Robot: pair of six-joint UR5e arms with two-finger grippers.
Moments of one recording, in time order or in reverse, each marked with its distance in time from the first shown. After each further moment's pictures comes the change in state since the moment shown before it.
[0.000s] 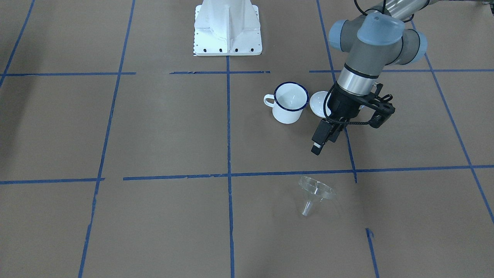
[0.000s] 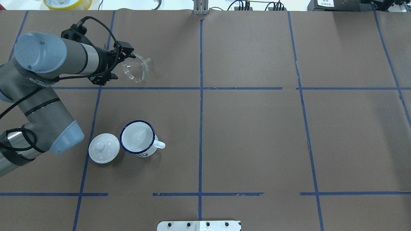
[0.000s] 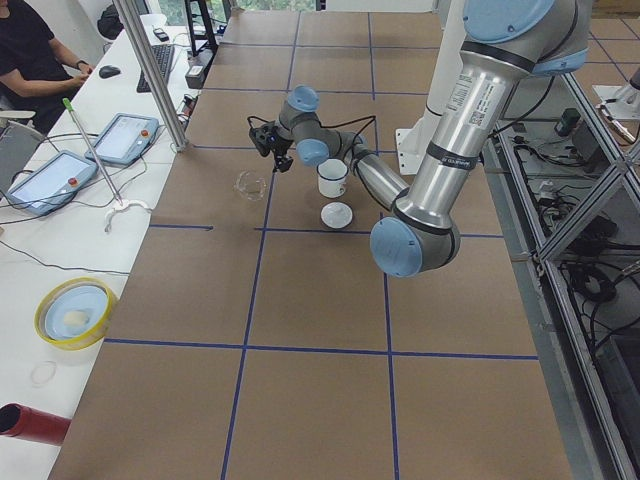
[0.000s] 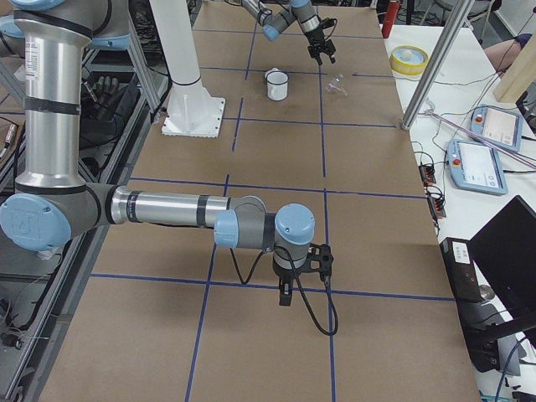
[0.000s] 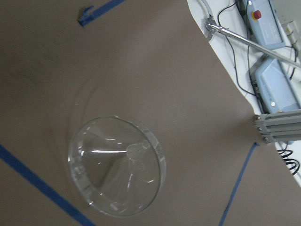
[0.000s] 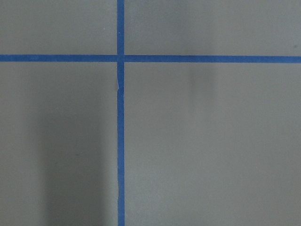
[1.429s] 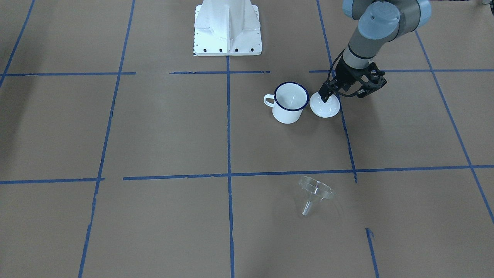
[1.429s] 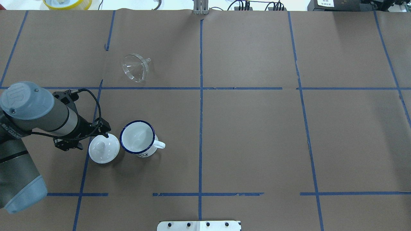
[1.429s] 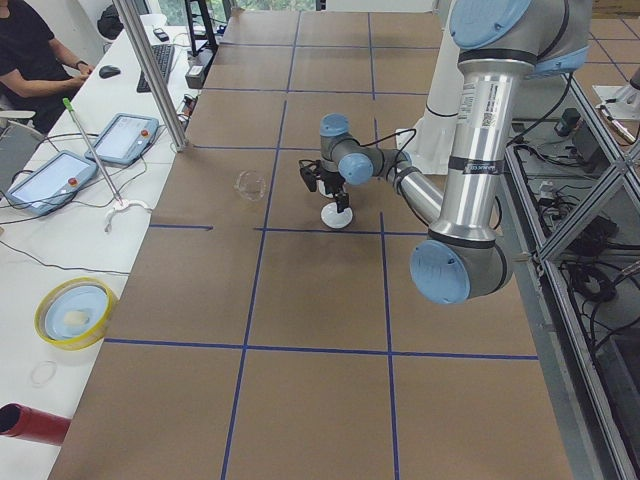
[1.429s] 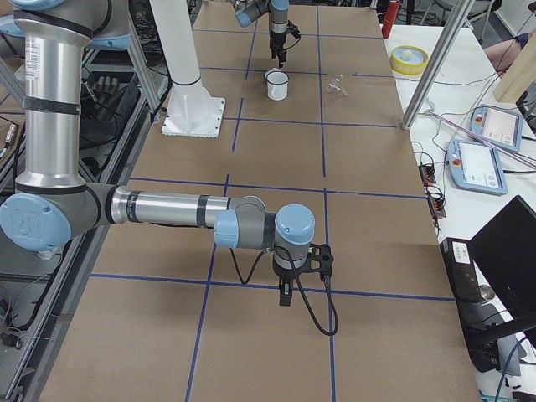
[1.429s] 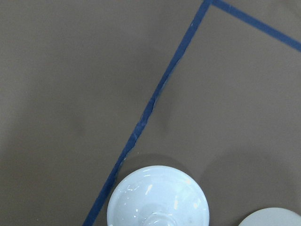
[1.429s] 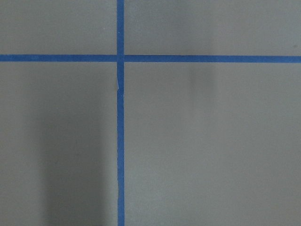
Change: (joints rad) left arm 0.174 0.258 -0.160 0.226 -0.199 0.197; right arm 0.000 0.000 -0.001 0.000 0.000 0.000
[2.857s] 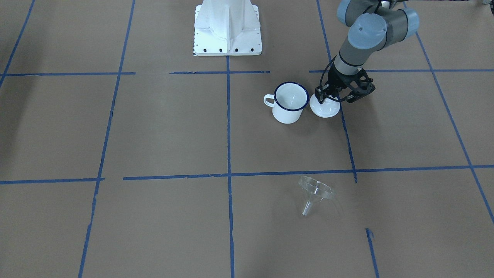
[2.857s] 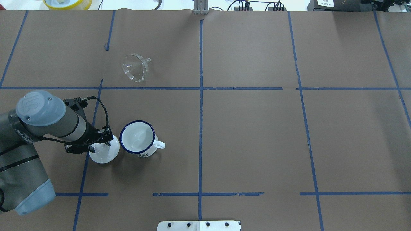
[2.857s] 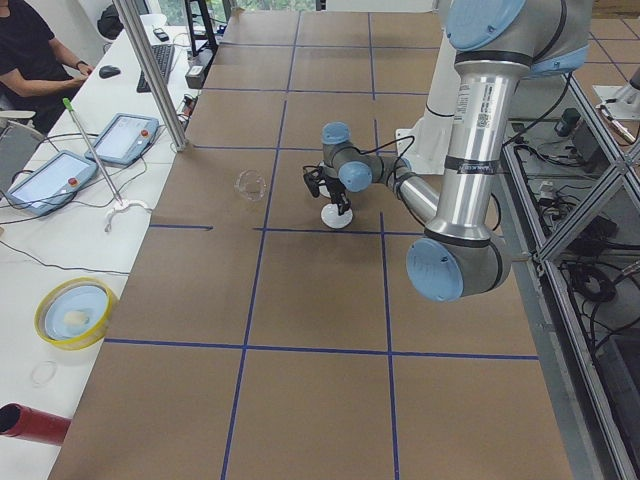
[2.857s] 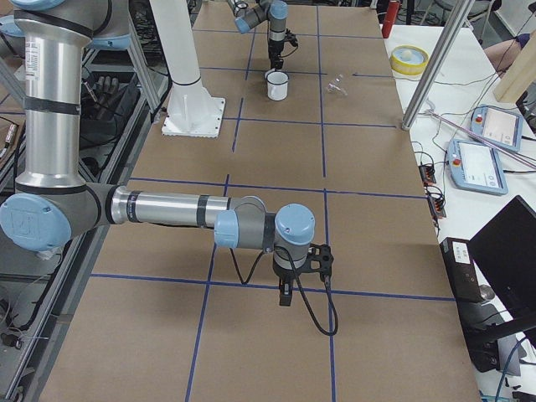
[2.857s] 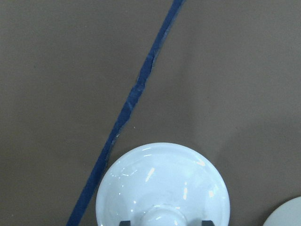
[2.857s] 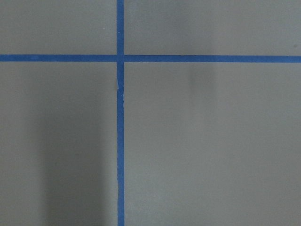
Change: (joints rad) left arm 0.033 -0.010 0.055 -0.056 0.005 -0.009; right arm 0.000 0.000 0.000 0.000 0.000 0.000
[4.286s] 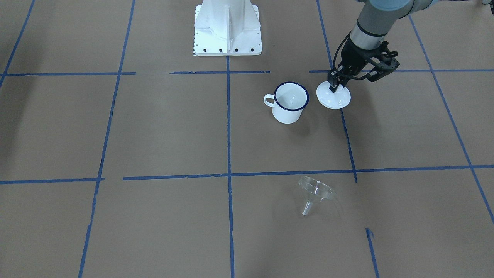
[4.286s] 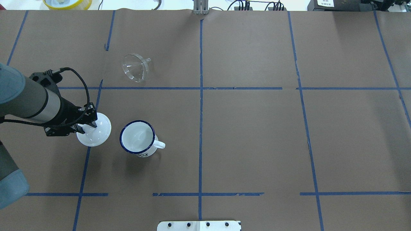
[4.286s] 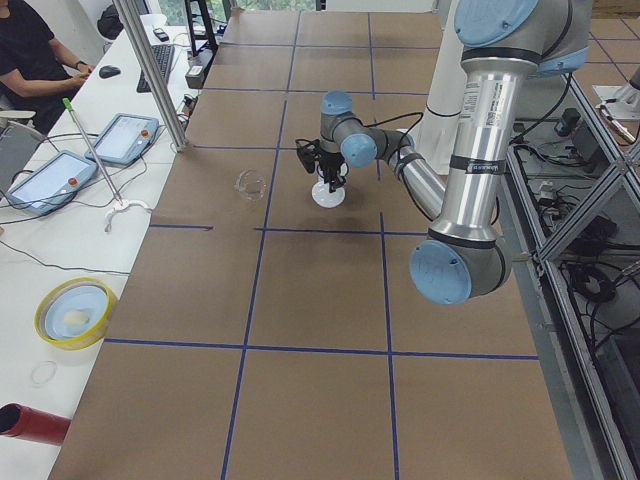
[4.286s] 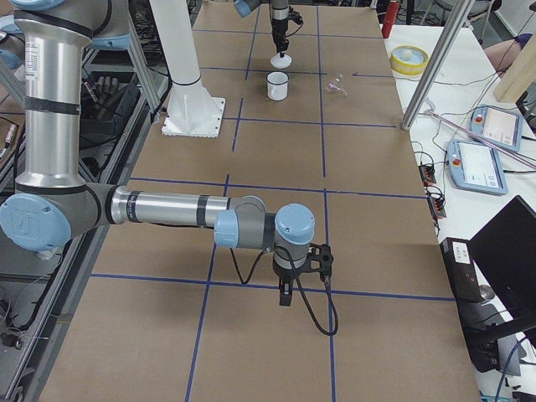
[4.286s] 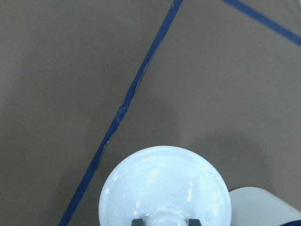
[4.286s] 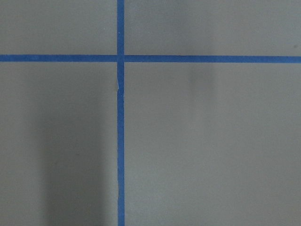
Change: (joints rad) left arm -0.123 -0.020 -0.246 0.217 0.000 -0.008; right arm 0.000 0.000 0.001 0.000 0.000 0.000
